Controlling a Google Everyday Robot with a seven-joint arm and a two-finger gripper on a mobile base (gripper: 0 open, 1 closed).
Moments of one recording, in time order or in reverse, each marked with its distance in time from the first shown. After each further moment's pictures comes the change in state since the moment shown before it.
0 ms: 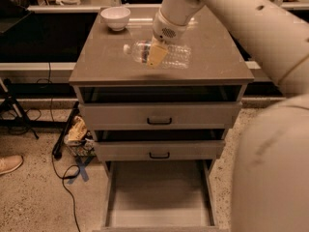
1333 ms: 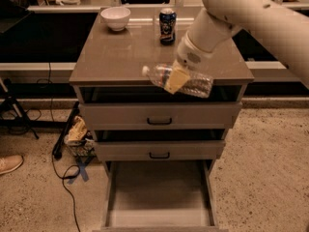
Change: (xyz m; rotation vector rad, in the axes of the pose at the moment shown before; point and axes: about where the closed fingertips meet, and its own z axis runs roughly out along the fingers) arm 0.066 0.067 -0.006 -0.073 -0.023 0.145
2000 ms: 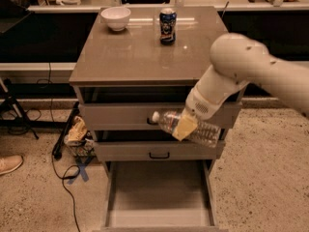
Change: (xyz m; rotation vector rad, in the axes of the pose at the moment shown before) arm 0.092 0.079 0.073 -0.148 0.054 0.183
